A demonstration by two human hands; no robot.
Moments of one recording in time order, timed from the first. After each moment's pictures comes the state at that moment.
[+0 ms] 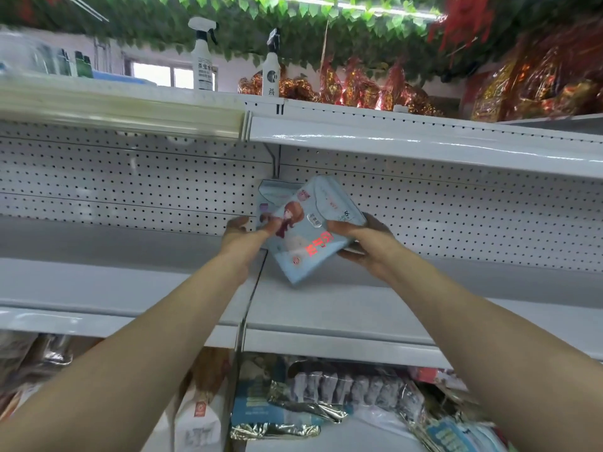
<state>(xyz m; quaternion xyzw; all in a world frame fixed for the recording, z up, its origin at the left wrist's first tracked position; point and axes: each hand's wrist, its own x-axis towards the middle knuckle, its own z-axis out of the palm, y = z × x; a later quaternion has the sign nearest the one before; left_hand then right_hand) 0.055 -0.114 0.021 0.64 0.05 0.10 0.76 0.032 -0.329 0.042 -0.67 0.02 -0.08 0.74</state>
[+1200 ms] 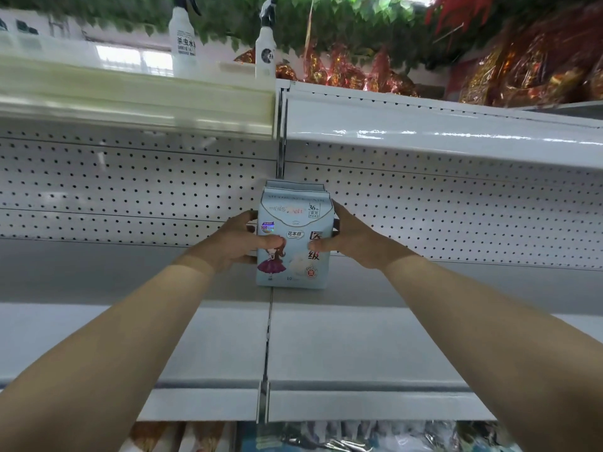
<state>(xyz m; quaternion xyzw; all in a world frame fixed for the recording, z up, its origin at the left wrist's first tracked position) 0.195 -0.056 0.013 0.75 -0.16 -0.07 0.64 0.165 -0.305 0.030 -0.82 -0.14 0.00 0.55</state>
